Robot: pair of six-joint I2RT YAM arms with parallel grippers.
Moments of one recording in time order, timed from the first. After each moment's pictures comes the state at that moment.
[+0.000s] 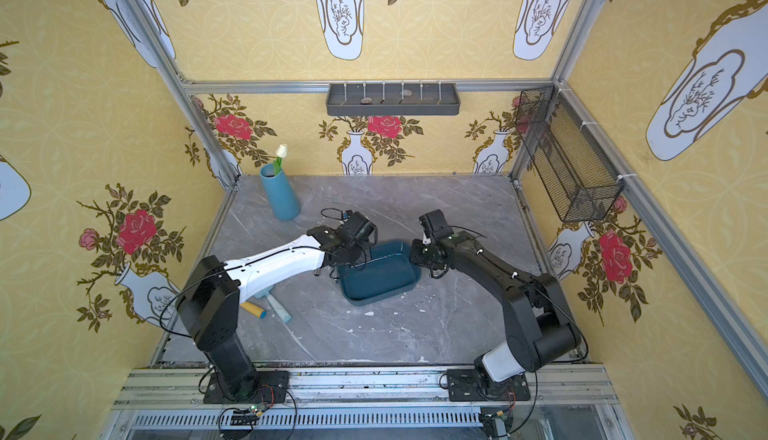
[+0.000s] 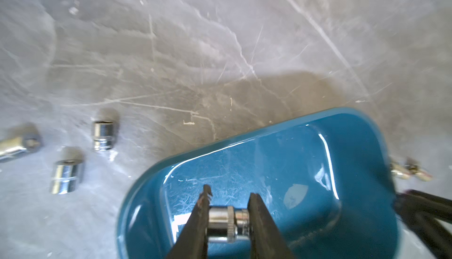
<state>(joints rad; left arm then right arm) -0.81 1.72 1.31 -0.66 -0.26 -0.86 0.51 1.51 0.97 -0.51 -0.17 0.59</state>
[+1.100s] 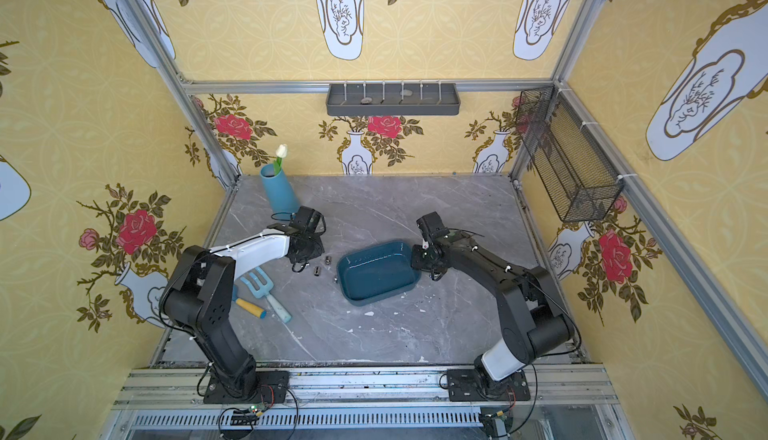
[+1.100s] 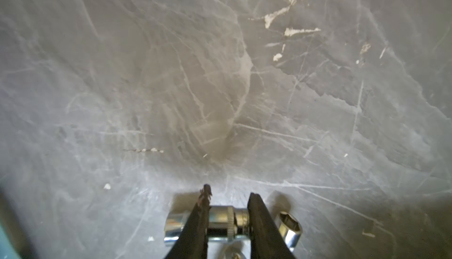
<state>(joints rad) -0.40 1.79 1.10 -0.49 -0.20 -0.71 0.52 1.56 0.98 -0.58 -0.13 0.53</state>
